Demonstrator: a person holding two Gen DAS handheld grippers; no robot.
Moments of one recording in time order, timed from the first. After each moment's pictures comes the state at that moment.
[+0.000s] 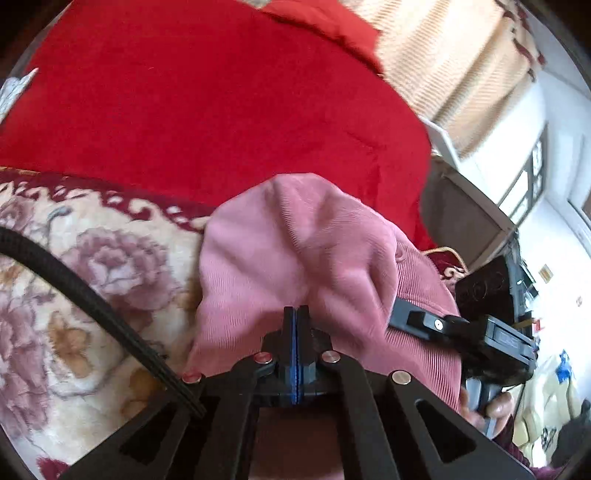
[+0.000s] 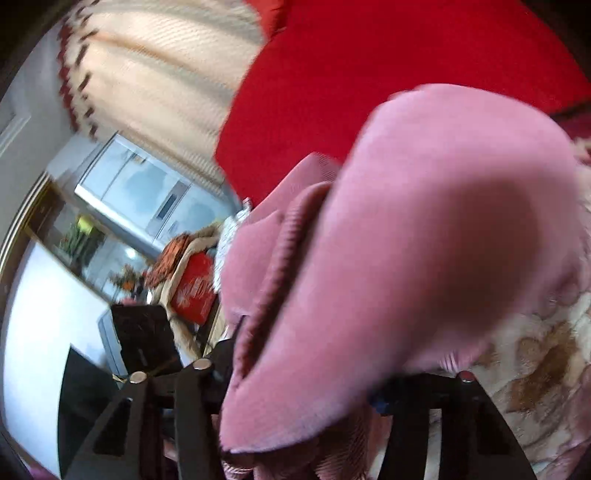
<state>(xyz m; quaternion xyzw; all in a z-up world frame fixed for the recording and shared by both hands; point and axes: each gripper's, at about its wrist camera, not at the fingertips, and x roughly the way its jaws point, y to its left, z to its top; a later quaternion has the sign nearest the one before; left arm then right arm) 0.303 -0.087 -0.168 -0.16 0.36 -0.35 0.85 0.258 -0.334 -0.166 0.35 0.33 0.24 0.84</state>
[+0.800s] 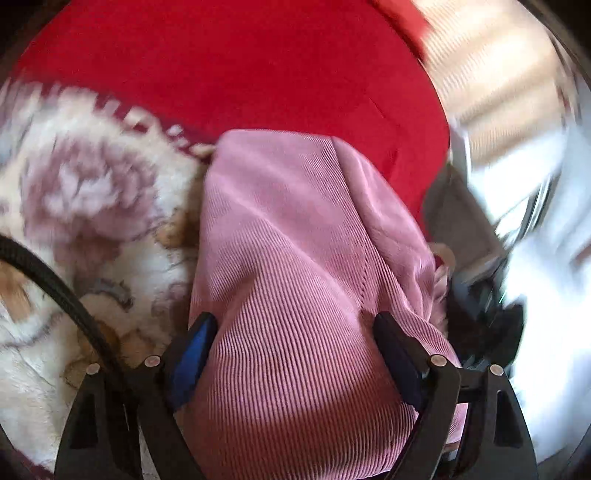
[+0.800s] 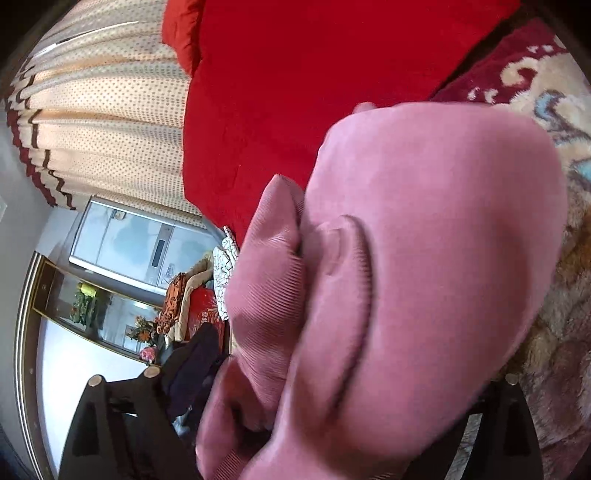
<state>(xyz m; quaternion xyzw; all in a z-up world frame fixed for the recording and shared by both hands) 0.308 -0.122 -0.213 -0.18 0.44 -0.37 0.80 0.267 -0.382 -0.196 0.46 0.35 0.22 0.79</state>
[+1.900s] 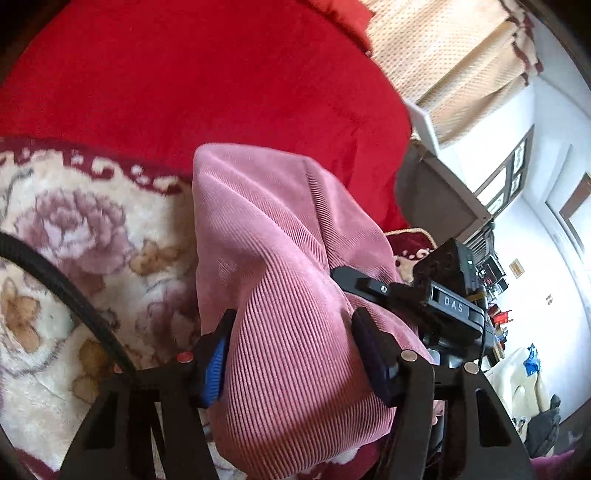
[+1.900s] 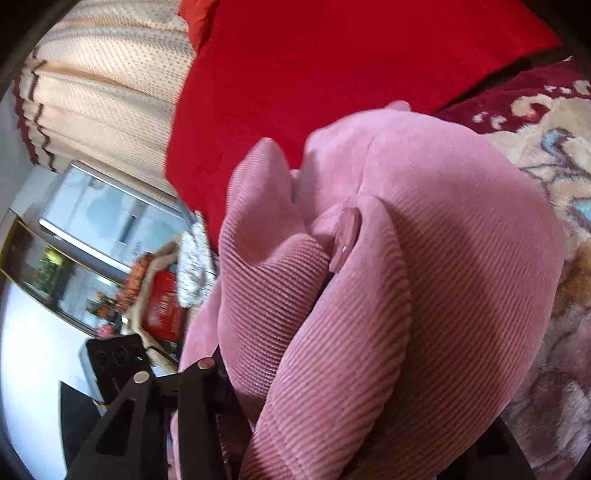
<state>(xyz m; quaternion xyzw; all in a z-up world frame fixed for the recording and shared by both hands) 0.292 -0.103 -0.182 -0.18 0.39 -0.42 0.80 0.277 -0.358 -0.189 0.38 0.35 0.20 0.83</state>
